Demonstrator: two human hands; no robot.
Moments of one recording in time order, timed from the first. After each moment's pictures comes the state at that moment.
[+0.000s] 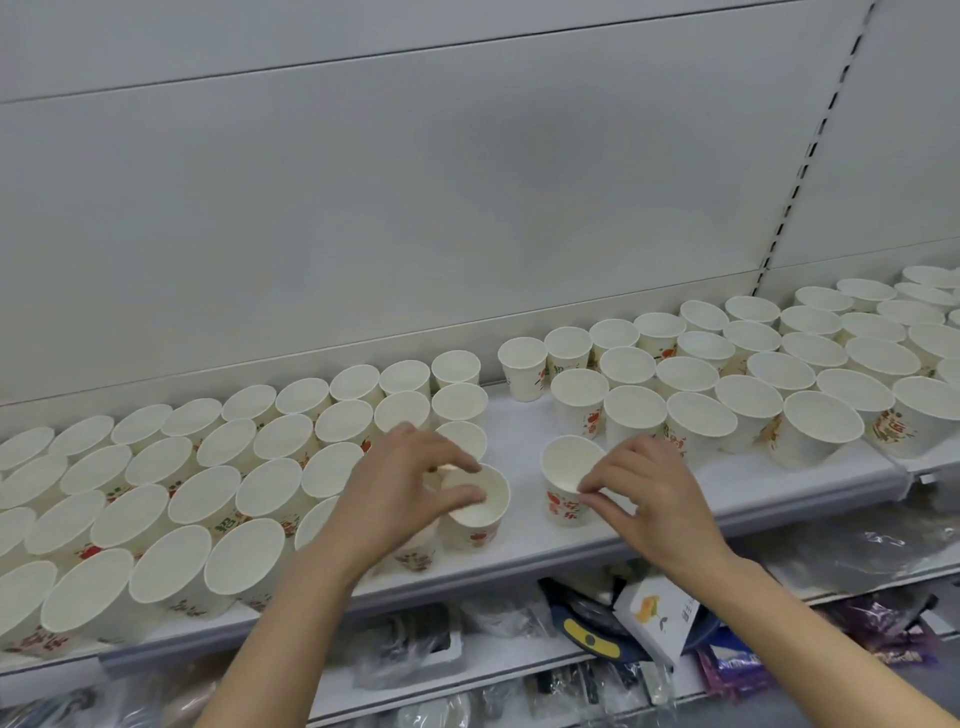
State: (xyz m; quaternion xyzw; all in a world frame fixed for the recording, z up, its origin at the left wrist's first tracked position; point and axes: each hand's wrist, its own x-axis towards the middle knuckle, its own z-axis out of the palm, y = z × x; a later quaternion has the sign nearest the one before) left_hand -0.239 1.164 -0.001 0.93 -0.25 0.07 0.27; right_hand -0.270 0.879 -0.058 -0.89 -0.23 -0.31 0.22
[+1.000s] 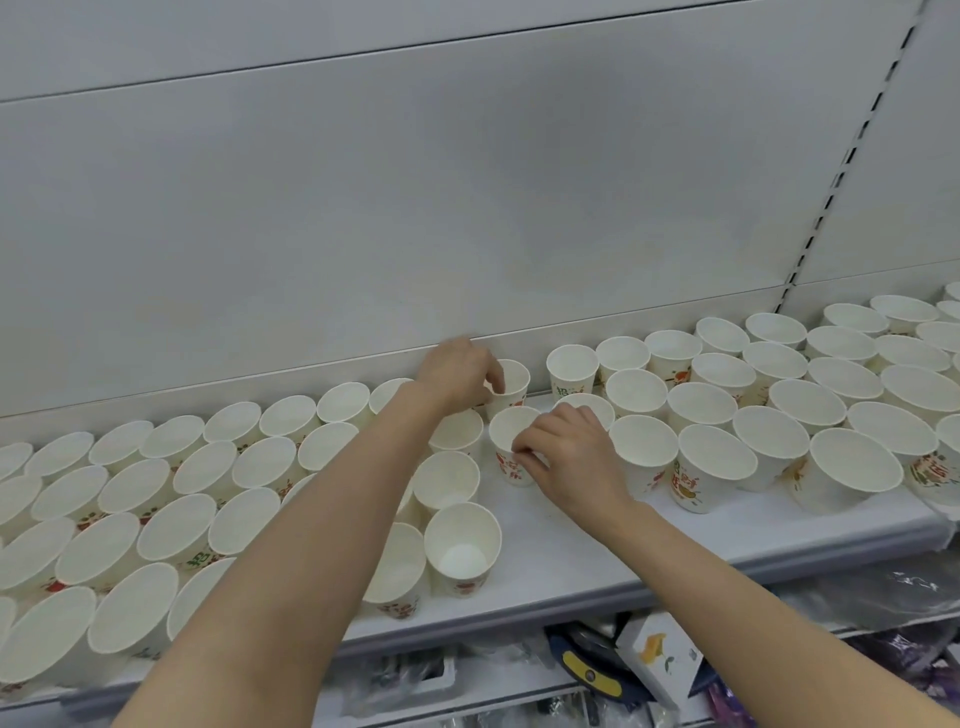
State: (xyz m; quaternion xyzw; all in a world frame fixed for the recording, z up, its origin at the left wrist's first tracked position) left_hand -0.049 1.083 0.005 0.97 -0.25 0.01 0.03; right_hand -0.165 0.920 -0.062 -0.91 -0.21 -0.30 0.19
